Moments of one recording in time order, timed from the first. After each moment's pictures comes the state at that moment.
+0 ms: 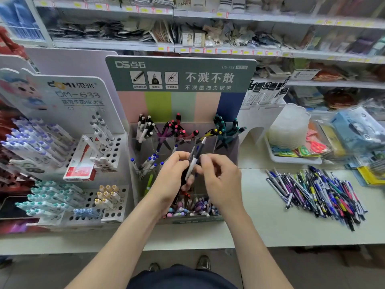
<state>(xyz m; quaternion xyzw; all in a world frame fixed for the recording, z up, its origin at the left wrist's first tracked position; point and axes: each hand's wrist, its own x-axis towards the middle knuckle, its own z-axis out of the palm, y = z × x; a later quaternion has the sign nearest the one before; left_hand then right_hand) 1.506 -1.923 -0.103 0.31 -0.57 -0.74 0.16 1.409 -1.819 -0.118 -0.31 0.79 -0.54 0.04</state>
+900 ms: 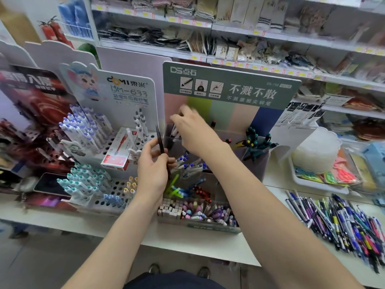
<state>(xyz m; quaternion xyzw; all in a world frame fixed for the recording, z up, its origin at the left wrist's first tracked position) 1.569 -1.980 -0.102 0.44 -0.47 -0.64 0.42 1.422 -1.986 -0.043 -0.67 0.73 -0.09 -0.05</state>
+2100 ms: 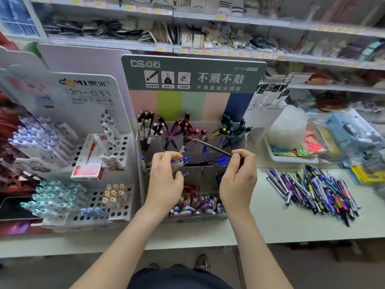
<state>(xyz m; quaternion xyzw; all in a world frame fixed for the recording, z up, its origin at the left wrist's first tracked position) 1.541 -1.948 -0.135 0.35 -0.80 -0.41 0.26 1.418 -1.824 -0.132 -0.22 0.79 -0.56 -0.12</state>
